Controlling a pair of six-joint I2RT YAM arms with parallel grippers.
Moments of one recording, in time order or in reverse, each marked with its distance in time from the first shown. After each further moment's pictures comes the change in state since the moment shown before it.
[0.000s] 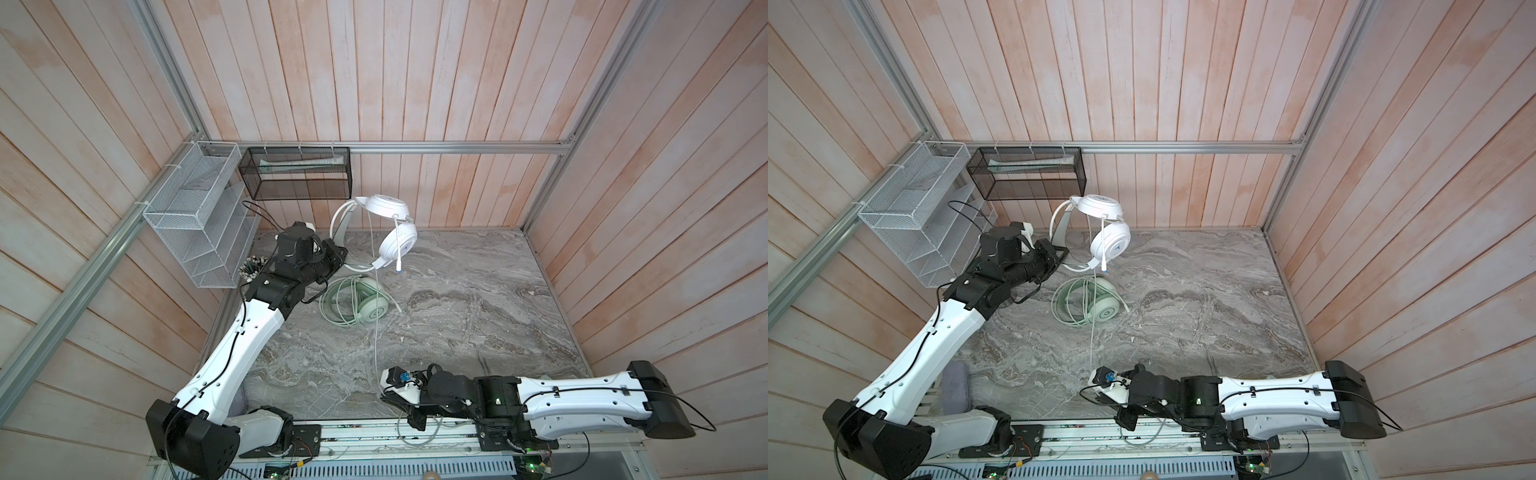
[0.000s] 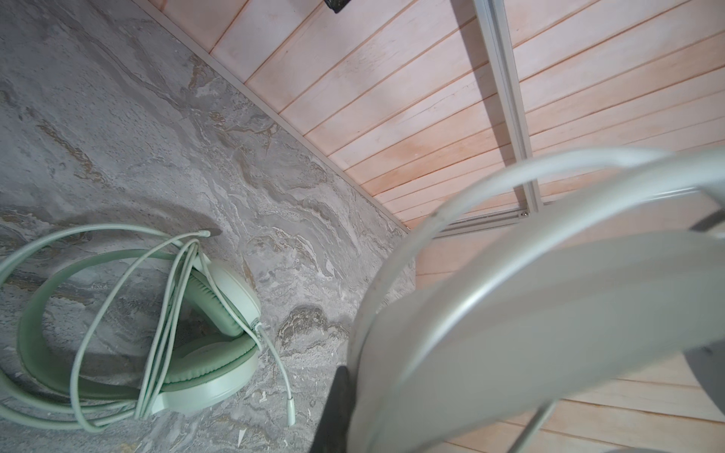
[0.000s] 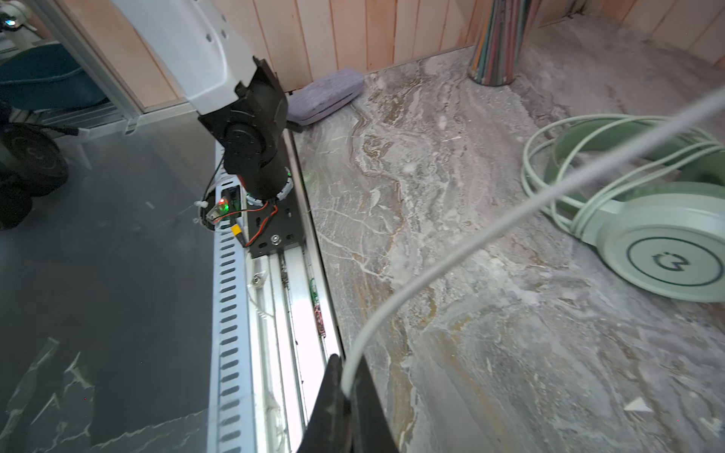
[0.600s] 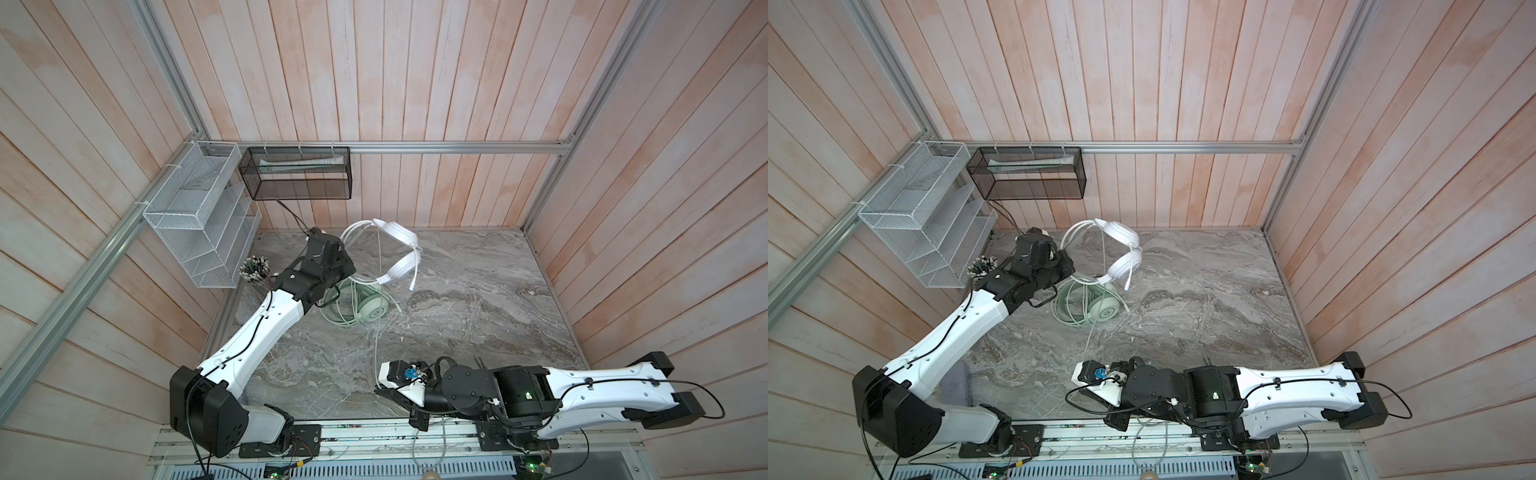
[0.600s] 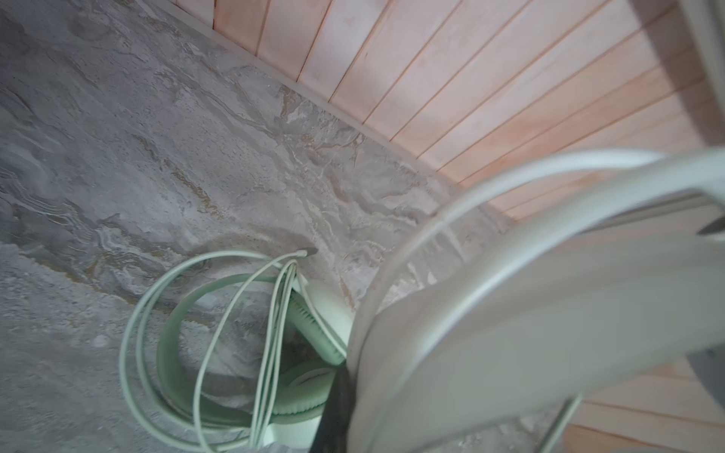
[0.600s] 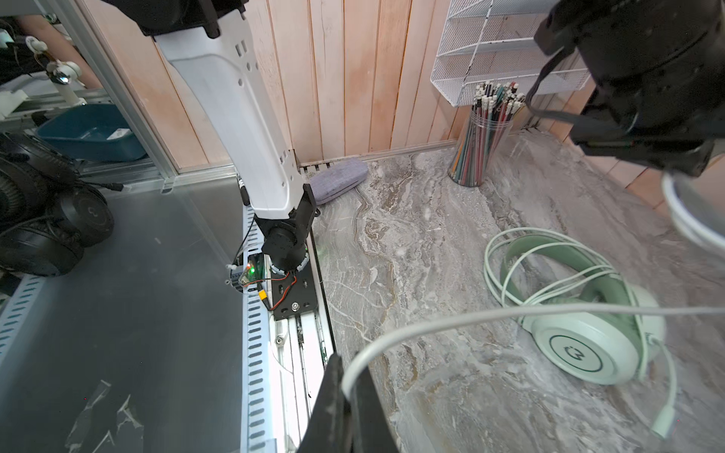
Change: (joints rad) left arm -0.153 0.117 -0.018 -0.065 -0.350 0.257; right arm 0.097 -0.017 0.407 -0.342 0.153 -0.084
